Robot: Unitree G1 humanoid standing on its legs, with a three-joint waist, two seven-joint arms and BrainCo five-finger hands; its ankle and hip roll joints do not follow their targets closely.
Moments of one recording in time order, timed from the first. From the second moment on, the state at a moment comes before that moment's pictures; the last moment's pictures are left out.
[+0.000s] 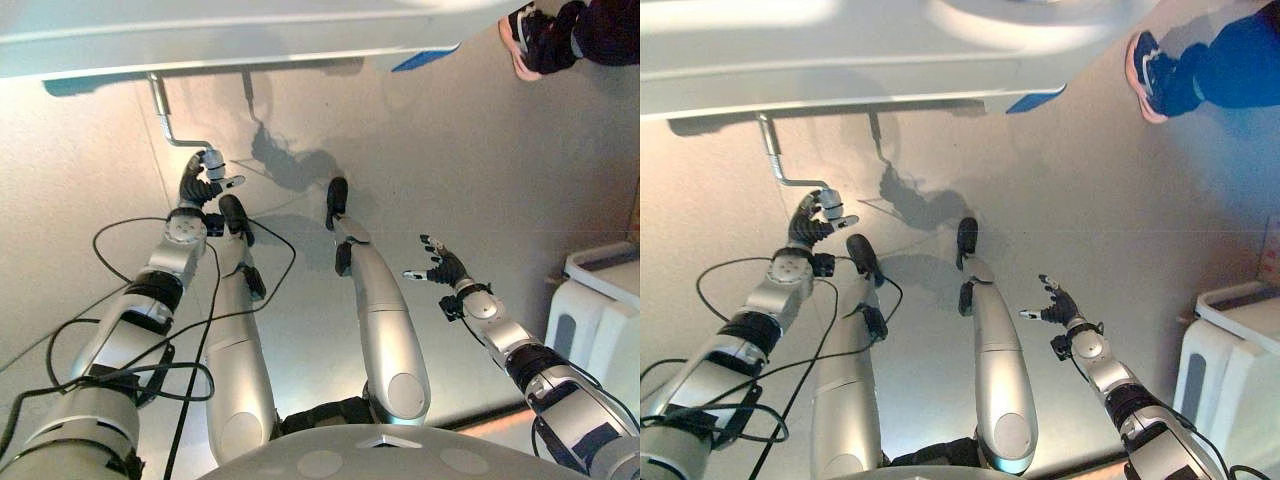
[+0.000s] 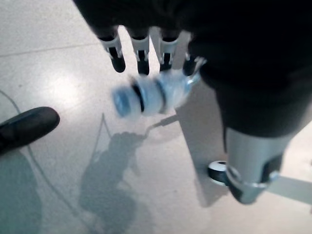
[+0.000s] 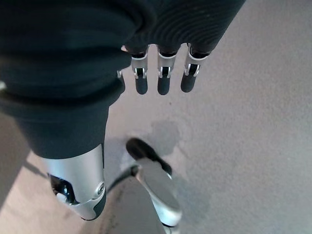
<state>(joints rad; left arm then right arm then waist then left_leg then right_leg) -0.56 0.52 -0.37 0.91 -0.44 -0.14 0.21 -0.29 -0.47 0.46 0.84 0.19 -0.19 -0.10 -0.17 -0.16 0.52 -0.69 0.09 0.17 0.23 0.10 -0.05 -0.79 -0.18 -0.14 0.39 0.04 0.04</state>
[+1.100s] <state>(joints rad) 0.04 0.23 -0.26 1.20 -0.17 -0.11 0.06 0.01 -0.32 0.24 1.23 0.19 -0.10 -0.05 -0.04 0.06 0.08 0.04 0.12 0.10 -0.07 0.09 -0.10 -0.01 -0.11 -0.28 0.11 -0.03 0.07</state>
